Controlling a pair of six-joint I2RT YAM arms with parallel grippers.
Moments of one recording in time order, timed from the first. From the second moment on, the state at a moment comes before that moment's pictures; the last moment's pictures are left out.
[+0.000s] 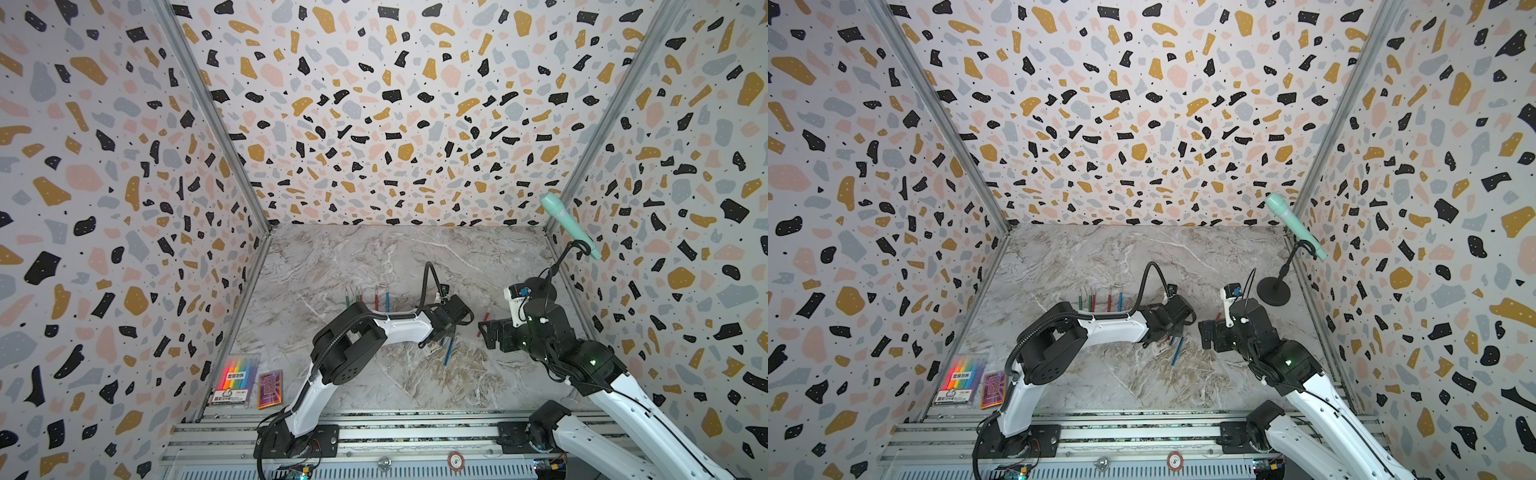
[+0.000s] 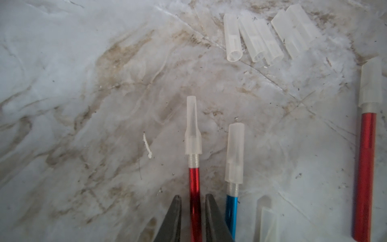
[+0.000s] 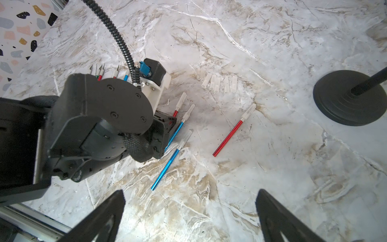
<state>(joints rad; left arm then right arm) -1.01 2.14 1.42 -0.30 -0.34 -0.67 0.58 0.72 0.82 -0.81 0.11 0.34</state>
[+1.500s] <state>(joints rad) -1.01 1.68 1.12 -0.40 -0.29 -0.56 0.55 0.80 0.94 -0.82 0.04 0.39</state>
